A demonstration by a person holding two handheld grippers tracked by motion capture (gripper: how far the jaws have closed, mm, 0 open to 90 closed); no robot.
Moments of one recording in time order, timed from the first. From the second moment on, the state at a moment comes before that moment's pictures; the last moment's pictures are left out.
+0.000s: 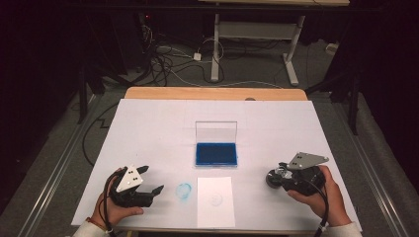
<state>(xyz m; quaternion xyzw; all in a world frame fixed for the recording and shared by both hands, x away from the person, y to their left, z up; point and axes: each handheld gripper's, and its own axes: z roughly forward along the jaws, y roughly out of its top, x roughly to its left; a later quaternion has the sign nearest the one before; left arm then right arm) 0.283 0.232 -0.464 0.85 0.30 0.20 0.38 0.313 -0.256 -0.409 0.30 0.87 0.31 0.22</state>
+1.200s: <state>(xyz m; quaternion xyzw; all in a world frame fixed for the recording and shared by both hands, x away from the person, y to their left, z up) 0.288 0.234 -0.465 0.85 0.32 0.20 0.38 0.341 -0.238 -0.373 0.29 0.83 0.40 0.24</state>
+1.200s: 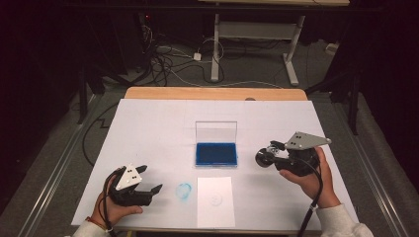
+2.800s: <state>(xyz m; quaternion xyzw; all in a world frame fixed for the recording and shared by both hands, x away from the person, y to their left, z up) 0.312 0.120 -0.432 0.85 0.21 0.16 0.46 0.349 -0.104 -0.376 0.20 0.83 0.50 0.12</state>
